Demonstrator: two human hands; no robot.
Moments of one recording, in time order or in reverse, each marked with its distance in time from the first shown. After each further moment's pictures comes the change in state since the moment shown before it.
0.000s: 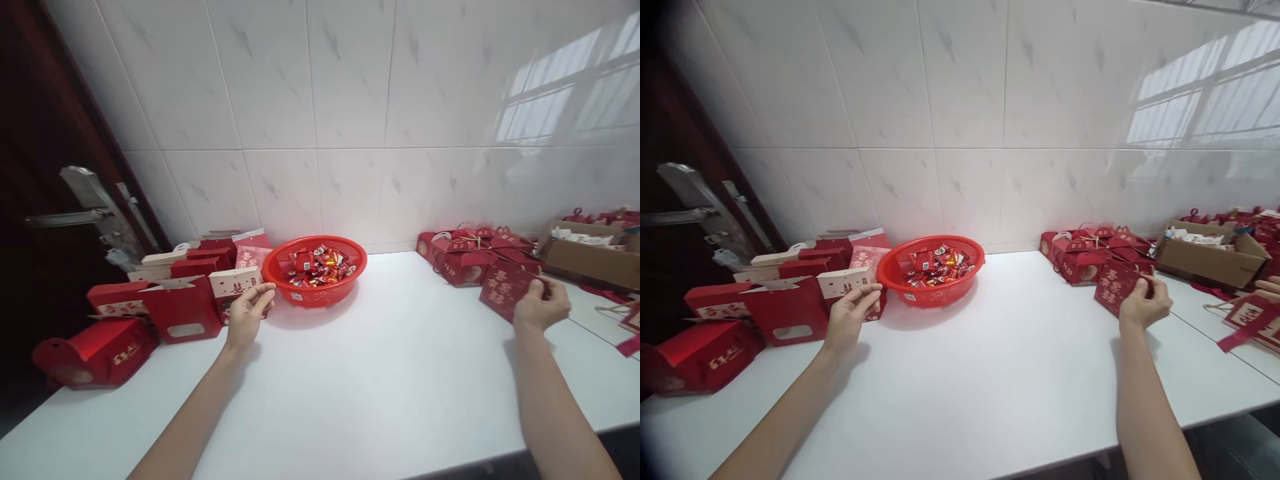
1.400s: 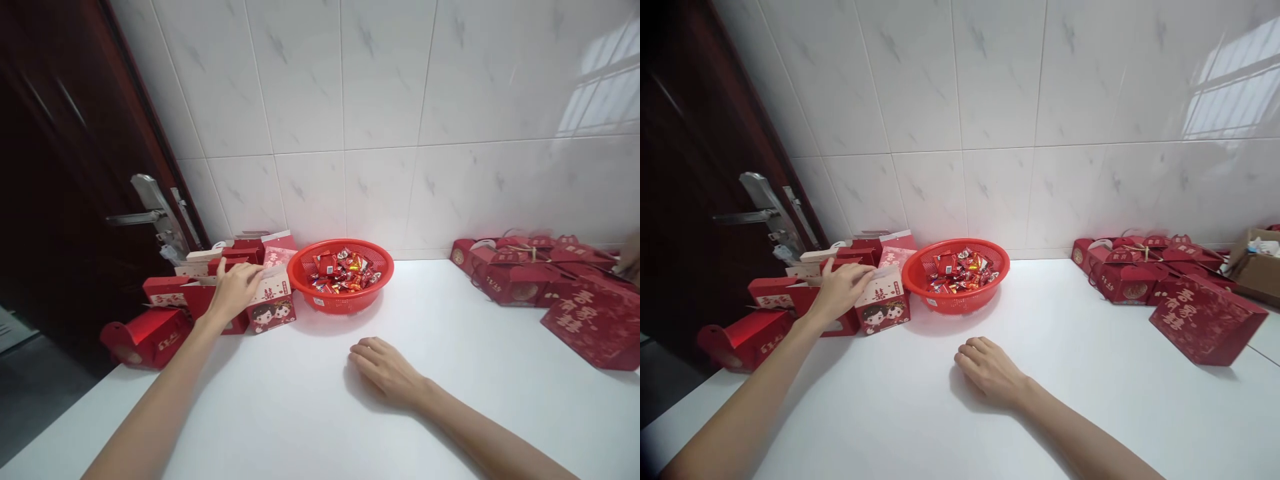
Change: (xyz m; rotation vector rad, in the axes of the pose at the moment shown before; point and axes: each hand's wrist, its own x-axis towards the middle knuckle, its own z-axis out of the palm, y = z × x) left_hand 0.073 0.023 -0.072 0.955 0.013 0.539; right_hand -0.260 -0.087 0.011 0.438 -1.487 -1.285
